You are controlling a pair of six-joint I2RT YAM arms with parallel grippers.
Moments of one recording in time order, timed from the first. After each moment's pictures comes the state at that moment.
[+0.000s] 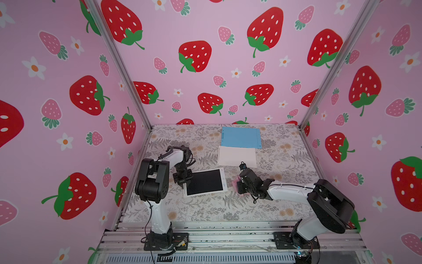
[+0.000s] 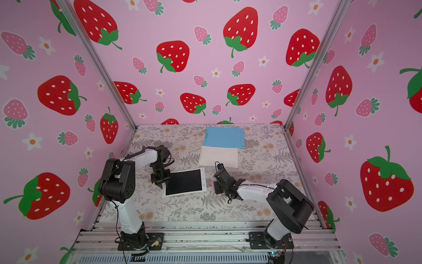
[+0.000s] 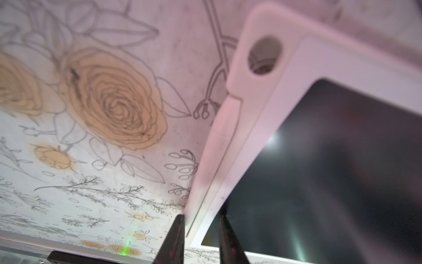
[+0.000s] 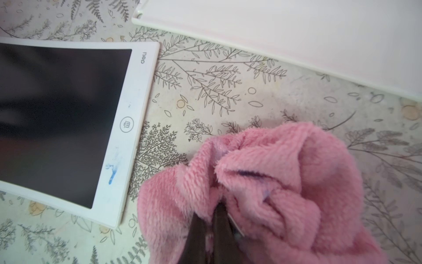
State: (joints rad) left arm -0.16 1.92 1.24 -1.13 0.07 -0.54; right arm 0.86 1.56 0.72 -0.14 0.35 0.46
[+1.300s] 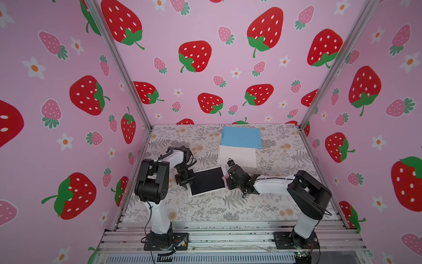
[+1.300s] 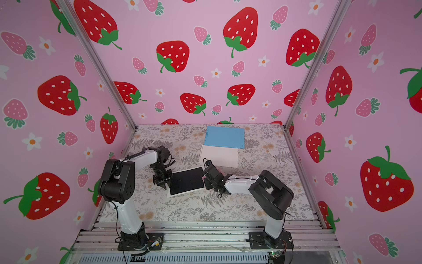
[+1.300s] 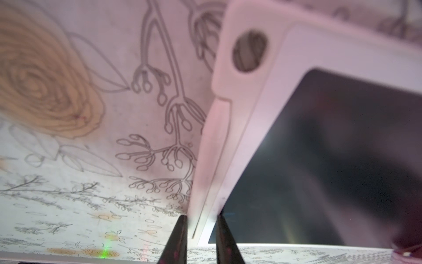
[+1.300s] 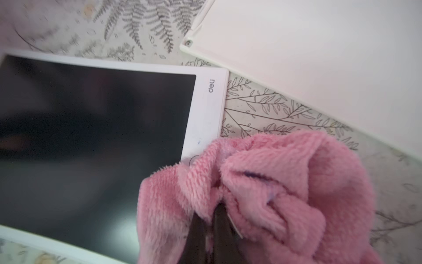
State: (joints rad) left arm -0.17 1.90 1.22 -1.10 0.18 -0.54; right arm 0.96 1.83 0.98 -0.08 0.32 0.40
